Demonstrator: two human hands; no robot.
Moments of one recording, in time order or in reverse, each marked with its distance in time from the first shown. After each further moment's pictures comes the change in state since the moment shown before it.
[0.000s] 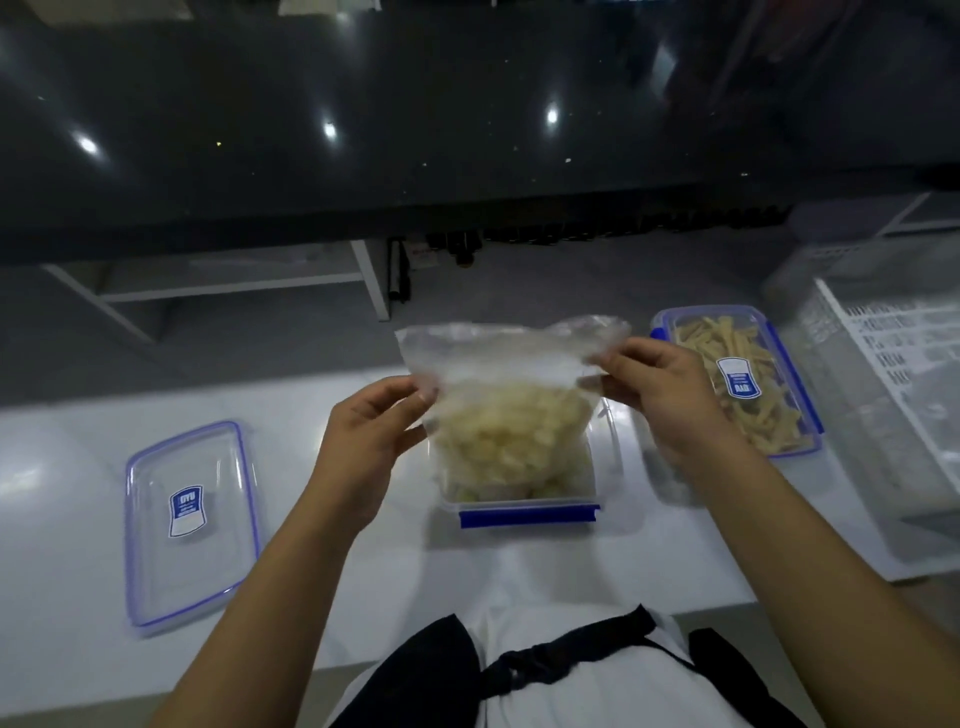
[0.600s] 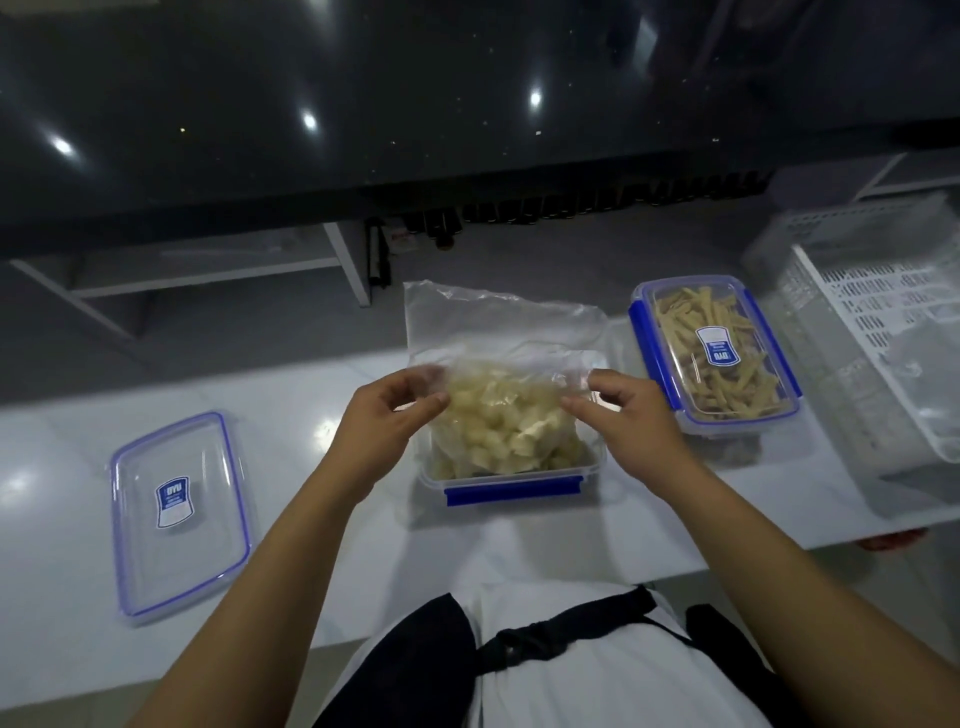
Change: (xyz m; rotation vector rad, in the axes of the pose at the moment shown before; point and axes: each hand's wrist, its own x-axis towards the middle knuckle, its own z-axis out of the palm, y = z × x) left_hand 0.019 -0.026 0.007 0.420 -0.071 -0.015; right_hand -0.037 0.041 -0.009 -0.400 -0.089 -0.142
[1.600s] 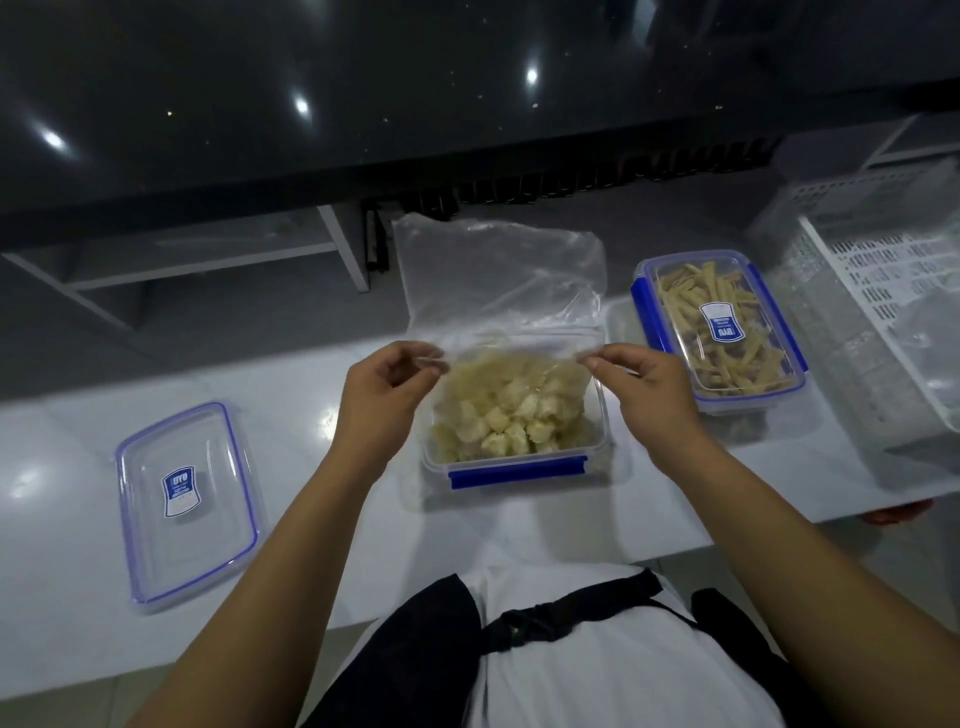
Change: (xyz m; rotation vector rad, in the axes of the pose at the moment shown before) left_hand -0.002 0.007 0.007 -0.001 0.127 0.129; right_hand 0.003 0.008 -0.002 0.096 0.207 0.085
